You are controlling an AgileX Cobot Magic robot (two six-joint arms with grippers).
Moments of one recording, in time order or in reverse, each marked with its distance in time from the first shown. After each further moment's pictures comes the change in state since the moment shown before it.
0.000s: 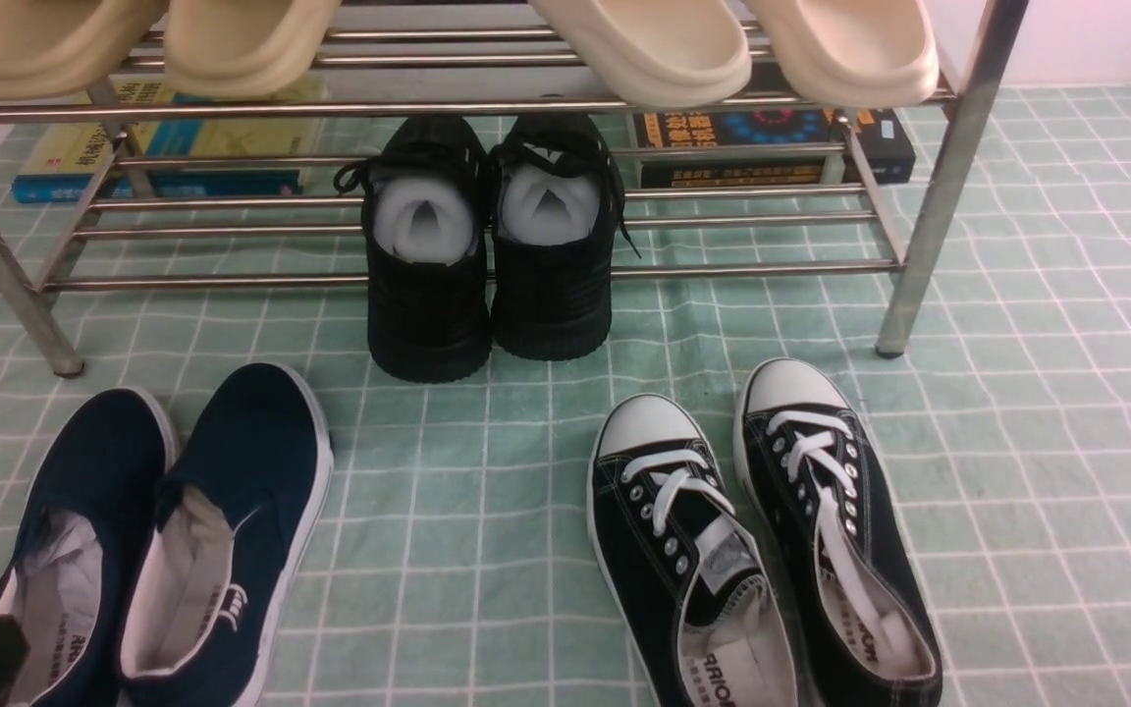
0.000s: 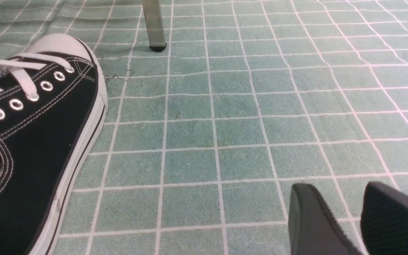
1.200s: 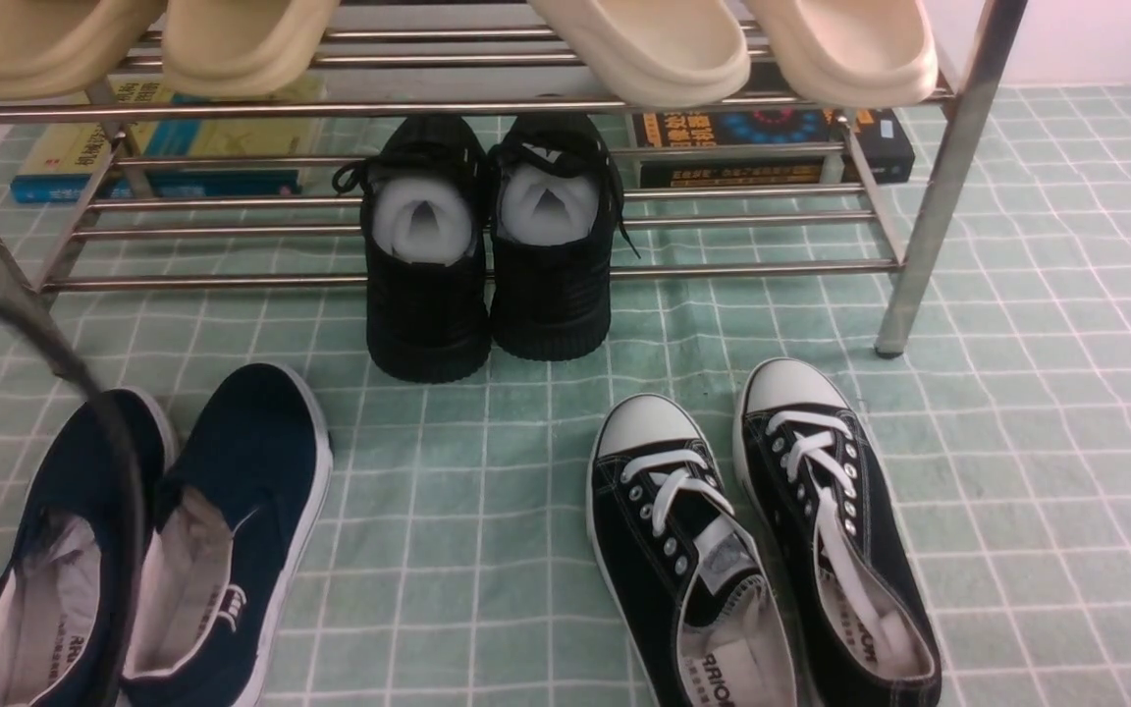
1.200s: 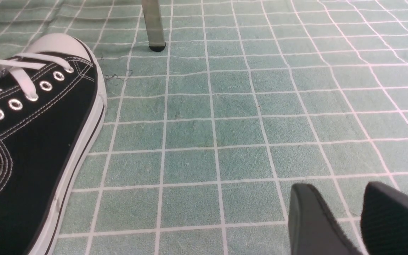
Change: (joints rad) right arm 0.000 0.000 0.000 0.000 0.000 0.000; left arm 0.000 0.515 -0.708 -0.003 0.766 -0.096
